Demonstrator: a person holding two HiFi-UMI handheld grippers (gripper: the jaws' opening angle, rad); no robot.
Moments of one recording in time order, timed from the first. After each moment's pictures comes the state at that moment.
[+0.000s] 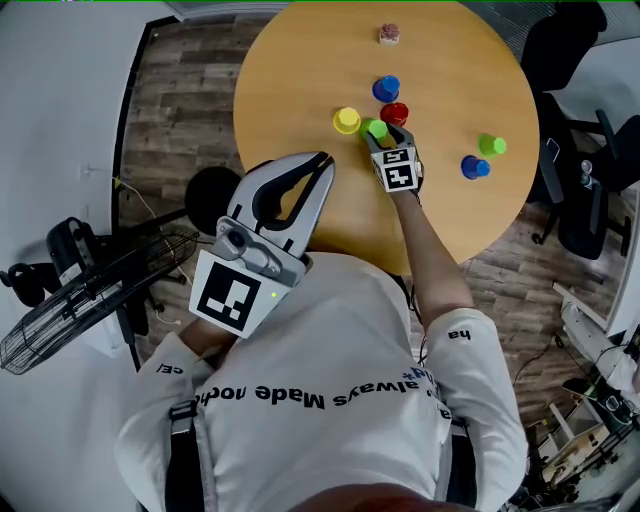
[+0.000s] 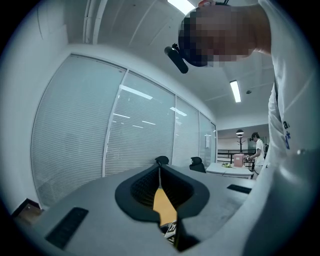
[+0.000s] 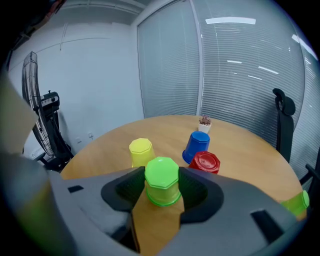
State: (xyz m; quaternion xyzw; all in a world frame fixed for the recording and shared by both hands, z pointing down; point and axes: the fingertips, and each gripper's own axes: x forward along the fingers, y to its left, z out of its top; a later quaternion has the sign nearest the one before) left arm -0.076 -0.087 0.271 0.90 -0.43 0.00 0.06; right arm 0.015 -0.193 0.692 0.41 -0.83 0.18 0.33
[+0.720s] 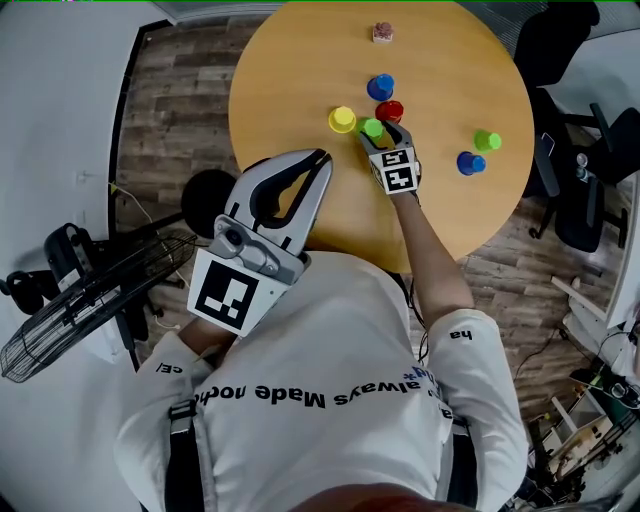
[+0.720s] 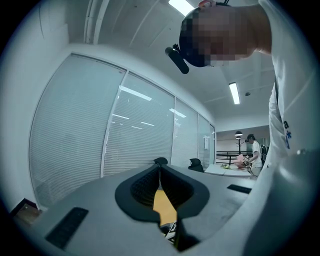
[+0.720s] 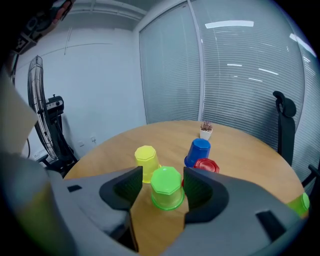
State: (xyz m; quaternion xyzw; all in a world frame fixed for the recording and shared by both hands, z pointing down) left arm -0.082 -0.085 0.270 0.90 -0.43 -0.01 0.06; right arm 0.006 -0.187 0.673 0.41 -0.85 0.16 0.31
